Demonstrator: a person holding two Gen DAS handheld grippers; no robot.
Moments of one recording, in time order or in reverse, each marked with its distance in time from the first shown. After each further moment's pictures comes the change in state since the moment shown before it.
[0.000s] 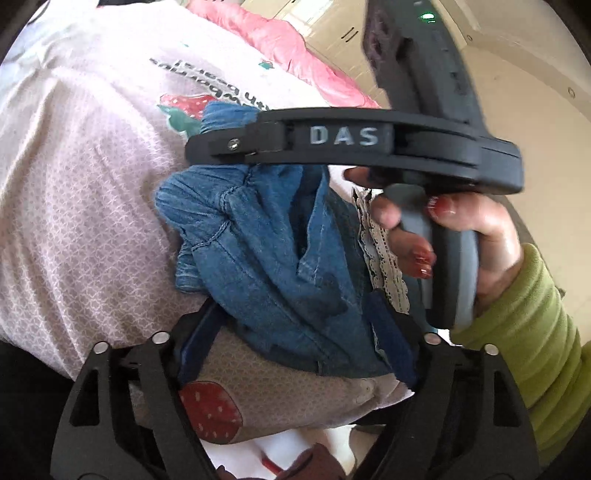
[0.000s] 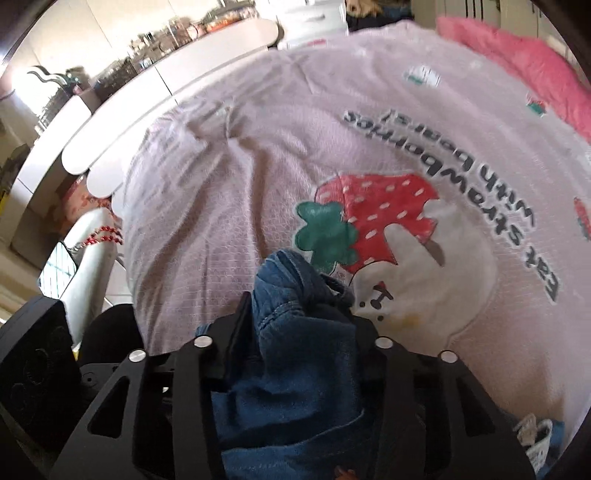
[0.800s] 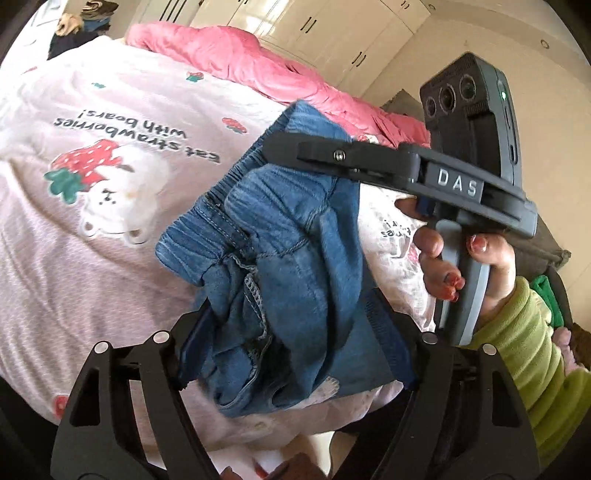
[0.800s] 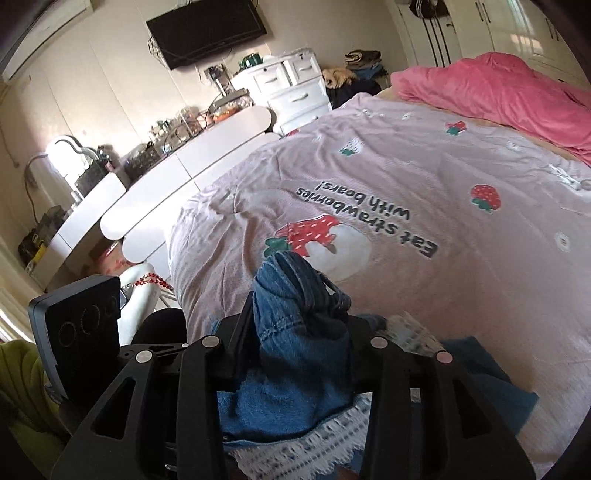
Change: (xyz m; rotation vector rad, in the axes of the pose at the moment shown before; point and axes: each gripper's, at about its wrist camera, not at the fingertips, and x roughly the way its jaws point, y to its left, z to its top) left arm 0.036 -0.124 0.014 0.150 0.009 -0.002; right arm -0.157 -0.070 -0.089 0.110 -0.313 0.098
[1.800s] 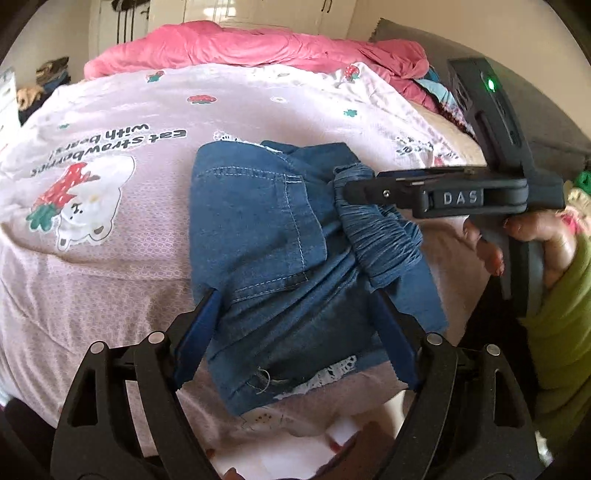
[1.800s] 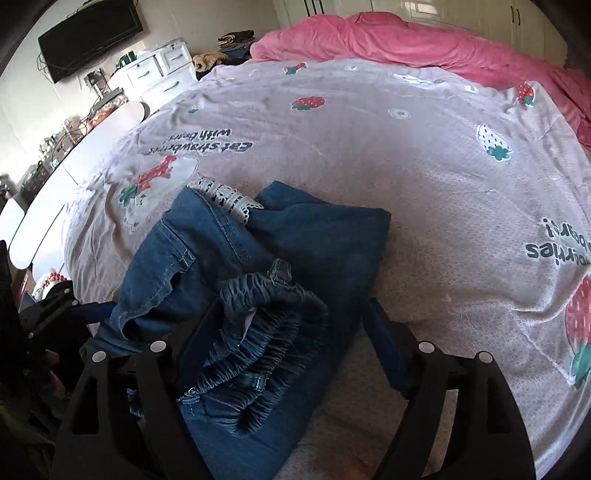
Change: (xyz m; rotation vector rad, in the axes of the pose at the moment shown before) left arm 0.052 -0.026 -0.027 0.289 0.159 0.188; right arm -0.038 -0.065 -0.111 0.250 0.061 -0.423
